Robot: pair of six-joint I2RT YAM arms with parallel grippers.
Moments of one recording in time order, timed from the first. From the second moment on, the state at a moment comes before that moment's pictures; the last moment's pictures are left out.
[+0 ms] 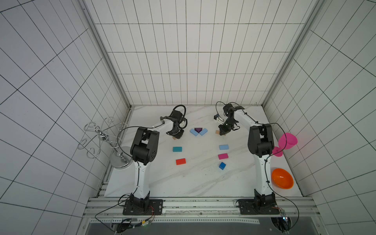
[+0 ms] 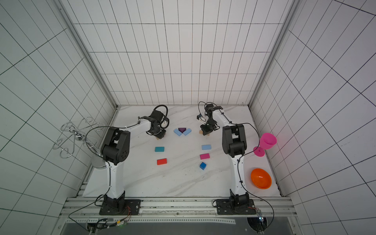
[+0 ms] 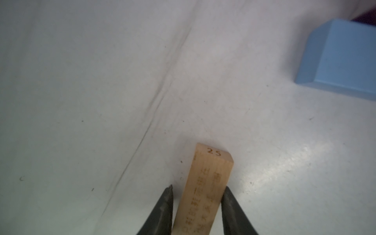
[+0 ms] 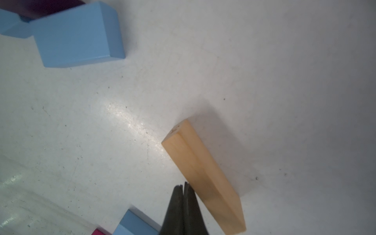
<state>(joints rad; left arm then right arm) -0.35 2.13 1.55 -0.68 0.00 0.17 0.22 2.30 1.94 -1.12 -0.25 -0.41</state>
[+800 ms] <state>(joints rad) -0.36 2.13 1.55 -0.68 -0.02 0.17 0.17 2.33 1.99 -0.98 -0.18 -0.29</state>
